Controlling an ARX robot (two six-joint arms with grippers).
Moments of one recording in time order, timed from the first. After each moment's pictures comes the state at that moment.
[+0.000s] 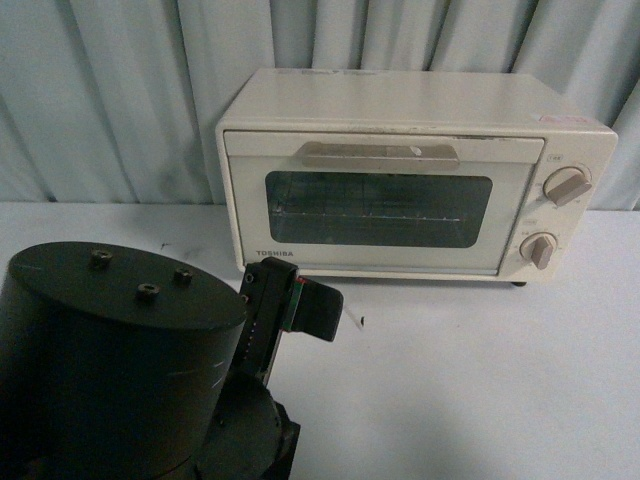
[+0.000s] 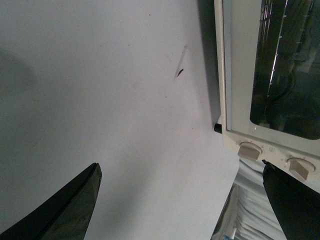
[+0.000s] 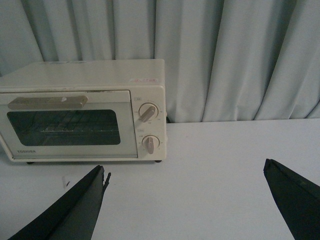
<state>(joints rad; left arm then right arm) -0.65 1.90 0.54 0.79 -0.16 -1.64 0.00 0.00 0.01 0.00 0.00 0.00</state>
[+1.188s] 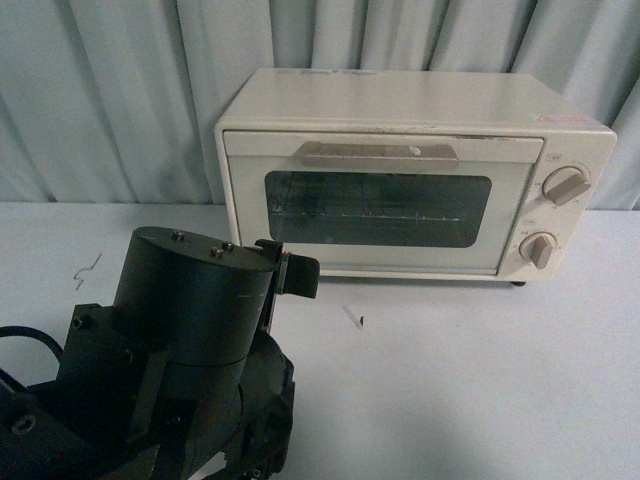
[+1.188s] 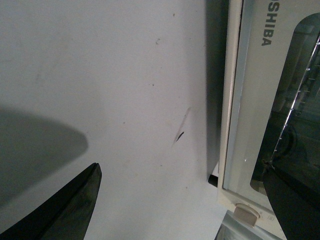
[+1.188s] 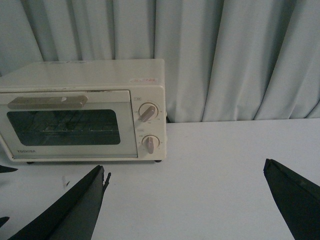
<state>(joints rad) -0.55 2.11 0.72 0.81 -0.18 -1.70 0.00 0.00 0.01 0.00 0.00 0.00</state>
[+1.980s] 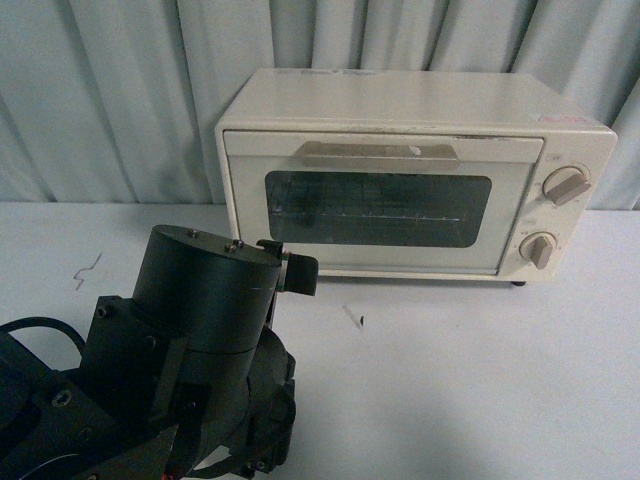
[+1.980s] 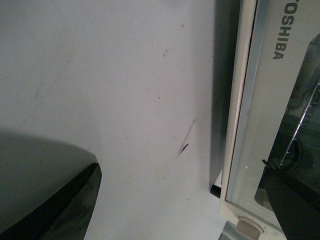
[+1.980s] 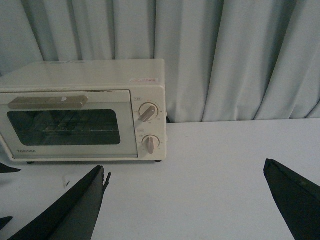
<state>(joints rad) -0.54 2.14 0.77 0.78 -0.19 -1.72 0.00 0.00 0.01 0.00 0.00 0.00</state>
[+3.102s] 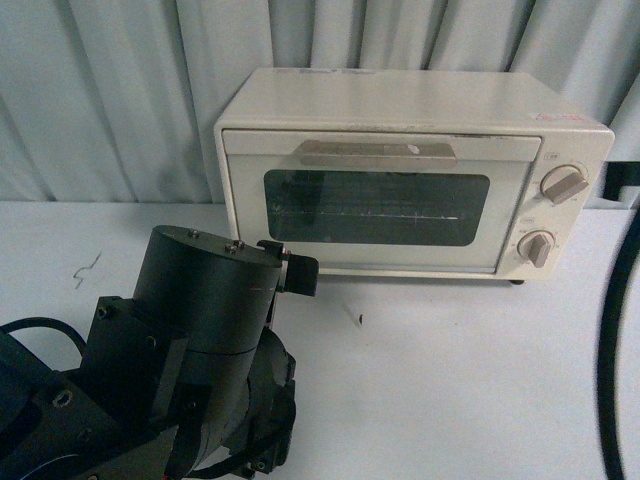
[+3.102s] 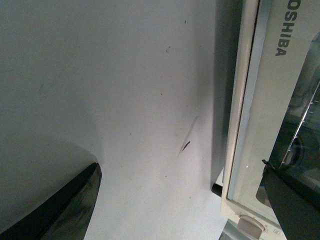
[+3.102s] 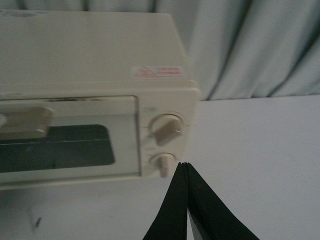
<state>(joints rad) -0.55 2.14 0.77 0.78 -0.19 -1.72 0.28 1.44 0.57 0.58 0.42 0.06</state>
